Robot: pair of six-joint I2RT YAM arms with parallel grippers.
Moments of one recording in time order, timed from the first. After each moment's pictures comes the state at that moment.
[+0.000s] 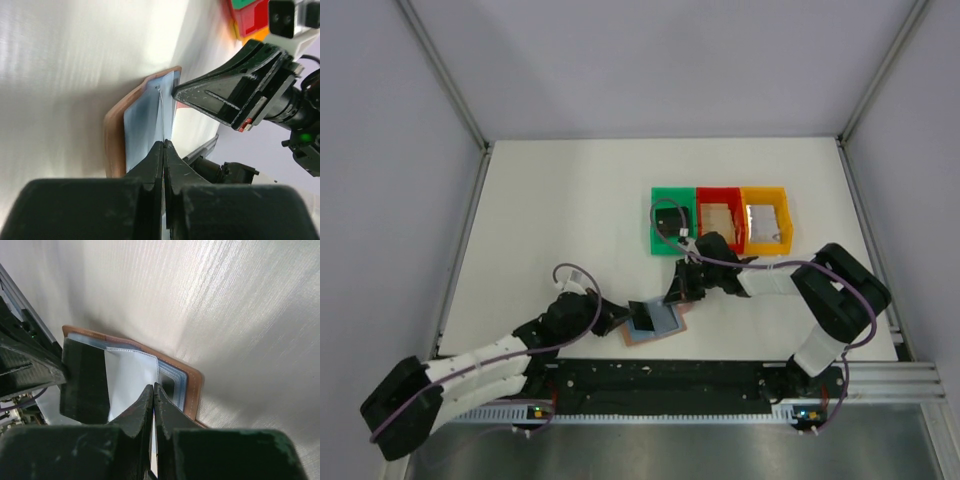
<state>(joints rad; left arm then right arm) -0.80 0.91 0.06 0.37 0.06 -1.50 0.68 1.65 0.65 0.16 -0.52 0.66</state>
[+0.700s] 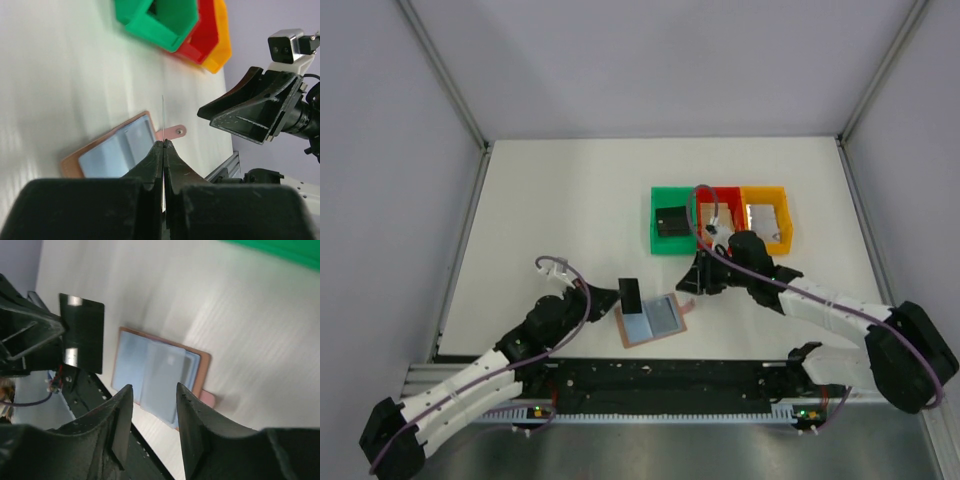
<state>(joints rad) -0.78 0.47 0.06 0.14 -0.12 -1.14 0.63 1.25 0.52 0.07 -0.41 0.61</state>
